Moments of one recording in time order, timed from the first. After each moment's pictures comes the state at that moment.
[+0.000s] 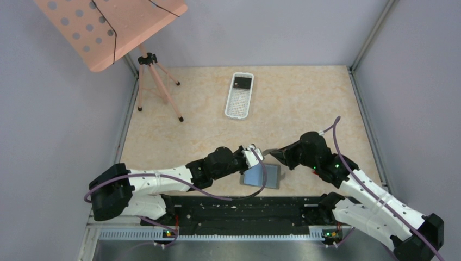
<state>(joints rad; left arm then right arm) -1.13 1.27 0.59 0.44 -0.05 0.28 0.66 0.76 0.60 -0.50 -0.01 1.68</state>
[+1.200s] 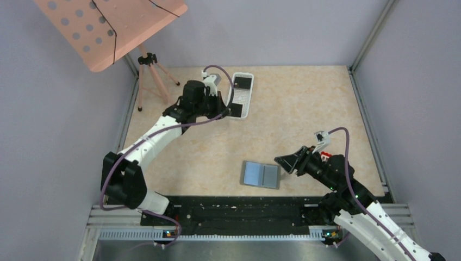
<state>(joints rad) -0.40 1.54 1.25 -0.30 0.36 -0.37 0.66 0.26 0.36 -0.28 -0.14 0.79</state>
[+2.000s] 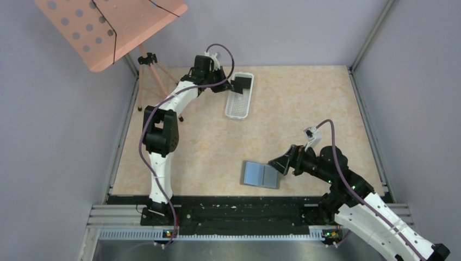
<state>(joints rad) -0.29 2.17 1.84 -0.30 0.46 -0.48 0.66 0.43 0.46 -0.37 -0.20 0.71</state>
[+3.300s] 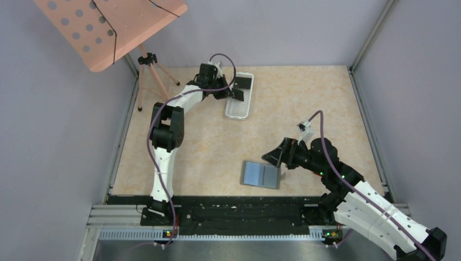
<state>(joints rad) -0.29 2.31 1.86 -0.25 0.44 -0.49 0.66 0.61 0.49 -0.25 -0.21 0.79</state>
